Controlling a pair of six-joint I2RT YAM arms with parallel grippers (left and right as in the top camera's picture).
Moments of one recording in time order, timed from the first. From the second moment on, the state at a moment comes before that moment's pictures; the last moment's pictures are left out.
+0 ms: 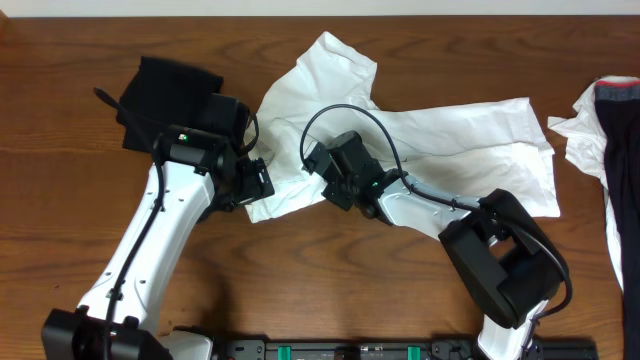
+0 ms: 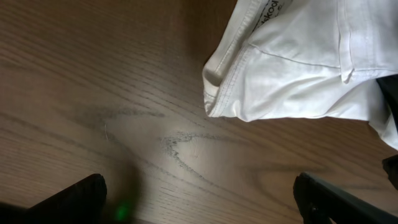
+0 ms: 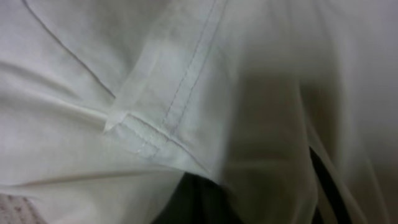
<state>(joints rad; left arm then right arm) -0.24 1.48 1.23 -1.22 -0.04 -0.60 0.67 1.94 1.02 -0.02 -0.01 -0.35</state>
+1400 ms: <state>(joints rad) -0.24 1.48 1.23 -1.22 -0.04 -0.60 0.71 1.59 1.03 -0.30 -0.06 -0.22</state>
